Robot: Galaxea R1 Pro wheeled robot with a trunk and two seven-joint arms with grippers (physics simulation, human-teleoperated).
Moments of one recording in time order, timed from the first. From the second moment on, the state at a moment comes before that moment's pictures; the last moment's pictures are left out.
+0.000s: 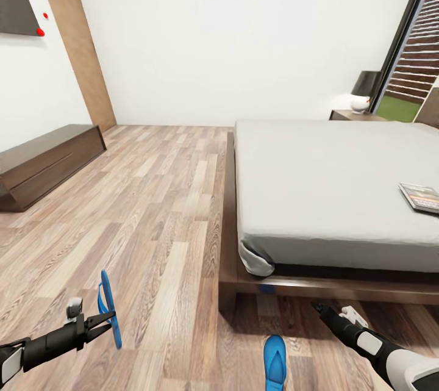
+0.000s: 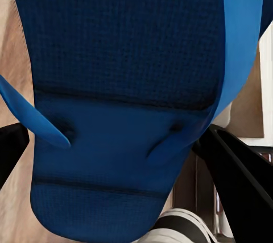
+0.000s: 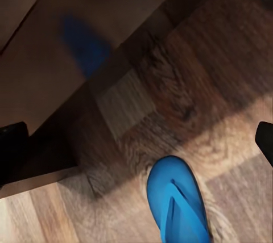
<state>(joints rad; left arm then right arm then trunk) -0.66 0.46 0.07 -0.03 0.36 0.47 -1.41 -0.73 -0.25 0.34 0.05 -1.14 0.10 0.42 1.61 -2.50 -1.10</state>
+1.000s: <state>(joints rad) -0.66 0.46 0.07 -0.03 0.36 0.47 -1.40 -0.73 -0.25 0.34 0.05 -1.15 0.10 0.42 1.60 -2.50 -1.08</state>
